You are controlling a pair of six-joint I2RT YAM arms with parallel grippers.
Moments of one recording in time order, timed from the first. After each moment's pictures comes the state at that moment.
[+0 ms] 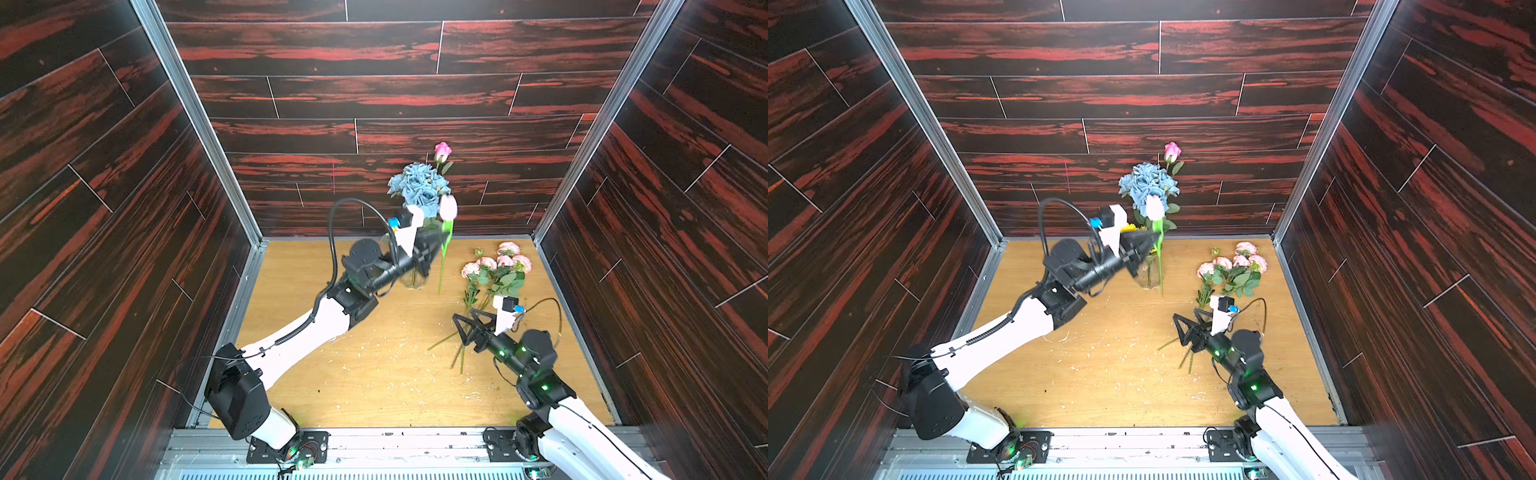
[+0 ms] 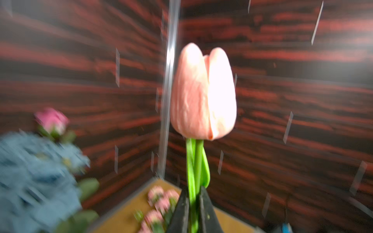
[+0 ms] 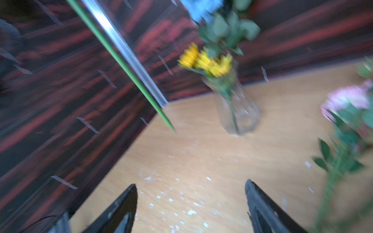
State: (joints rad) left arm -0.74 1.54 1.30 0.47 0.38 -0.23; right arm 0.43 0.65 0.28 0.34 -0.29 0.49
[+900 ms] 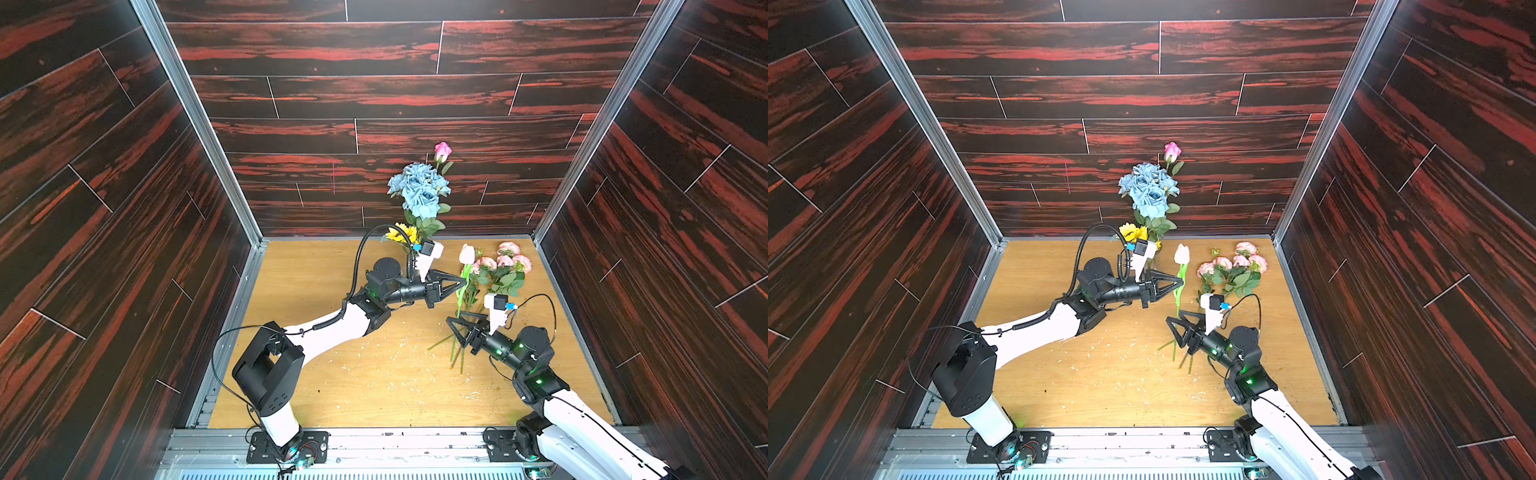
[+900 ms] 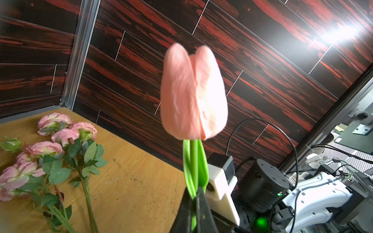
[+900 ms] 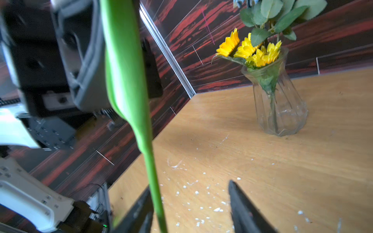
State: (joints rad) left arm -0.75 1.72 1.21 0.67 0.72 -0.60; right arm 0.43 0.79 0.28 0.47 -0.49 0.54
